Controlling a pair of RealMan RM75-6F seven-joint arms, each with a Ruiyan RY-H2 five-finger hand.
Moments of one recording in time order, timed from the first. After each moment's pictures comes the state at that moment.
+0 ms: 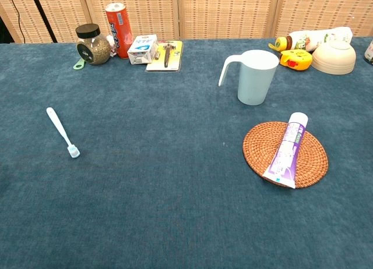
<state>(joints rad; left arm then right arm) 0.00 -0.99 0.03 -1.70 1.64 1.60 -0.07 0.07 -1.12 0.00 -1.59 -1.75 1.63 0.08</state>
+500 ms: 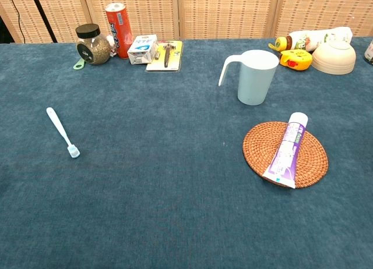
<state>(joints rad) 0.02 -0.98 0.03 -1.70 1.66 1.62 -0.10 0.19 -1.08 0.01 -1.65 -1.78 1.49 0.21</state>
